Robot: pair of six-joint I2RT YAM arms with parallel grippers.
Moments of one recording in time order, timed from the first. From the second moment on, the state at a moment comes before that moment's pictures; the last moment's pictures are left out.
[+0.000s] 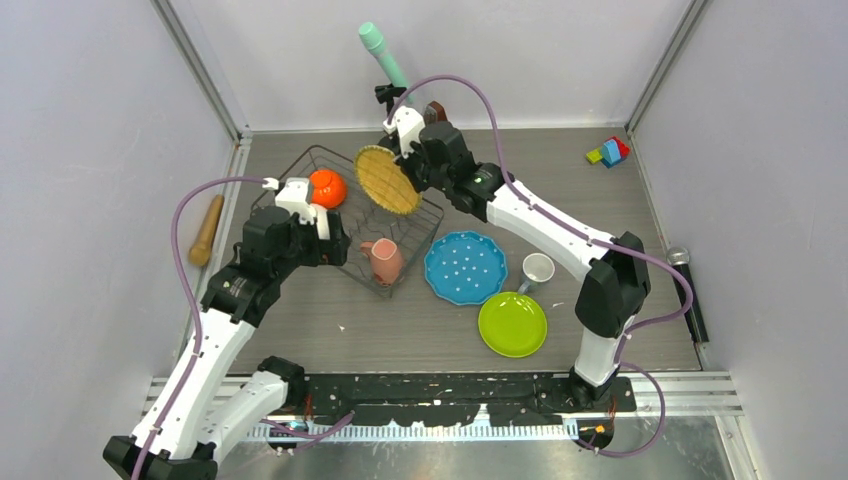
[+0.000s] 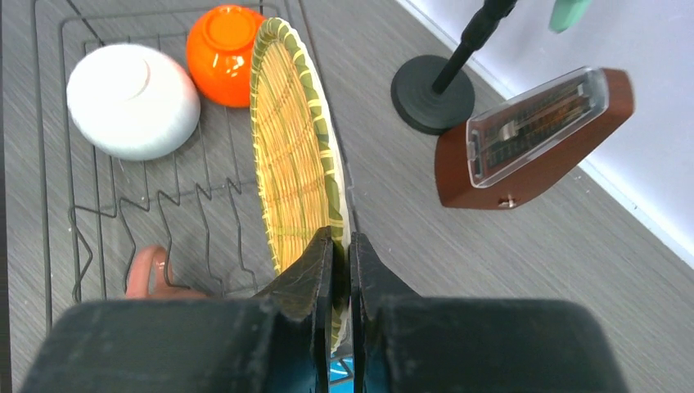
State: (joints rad) left arm -0.34 0.80 0.93 -0.62 -0.05 -0.21; right arm 0.76 1.80 1.67 -0.27 0.09 -0.15
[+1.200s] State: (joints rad) left arm -0.34 0.79 0.92 -0.62 -0.05 -0.20; right arm 0.82 1.86 1.55 -0.19 0.20 -0.22
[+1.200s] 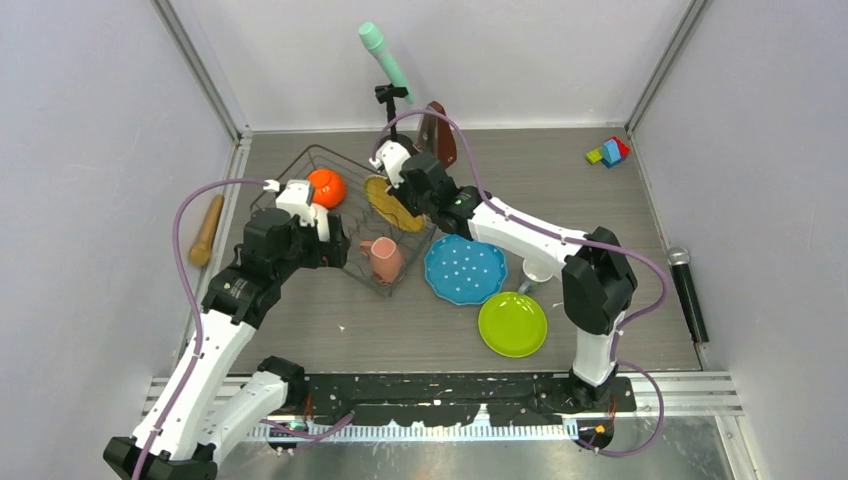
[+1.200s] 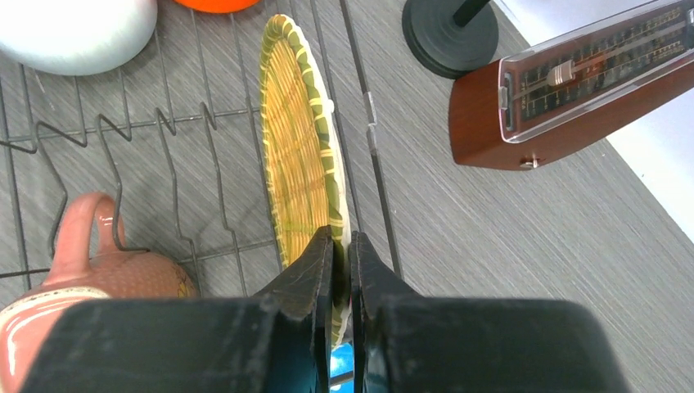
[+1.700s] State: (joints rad) left arm -0.34 0.79 0.91 -0.62 -0.05 -0.20; right arm 0.82 1.92 1.59 -0.15 0.20 -0.22
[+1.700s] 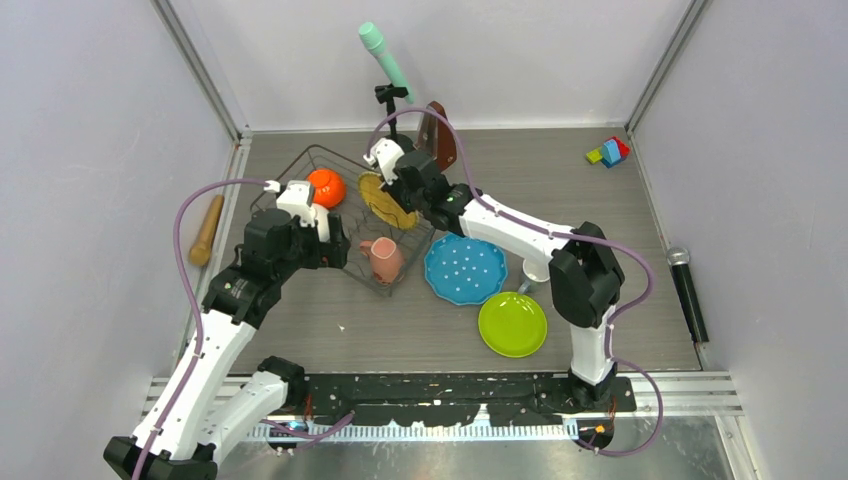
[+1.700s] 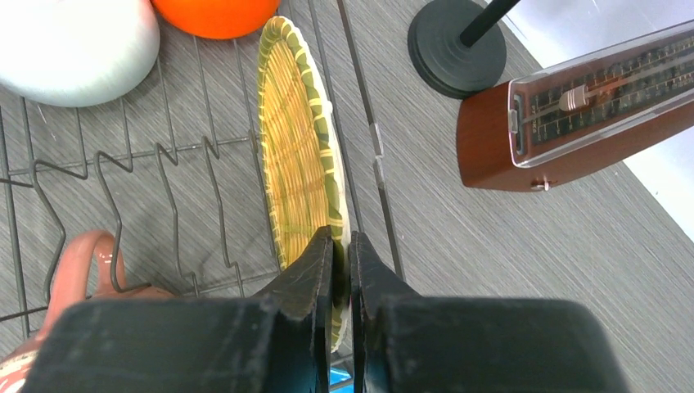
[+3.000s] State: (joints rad) left arm -0.34 0.84 0.91 -0.62 0.01 -0.21; right arm 0.65 1.47 1.41 -0.34 0.09 0.10
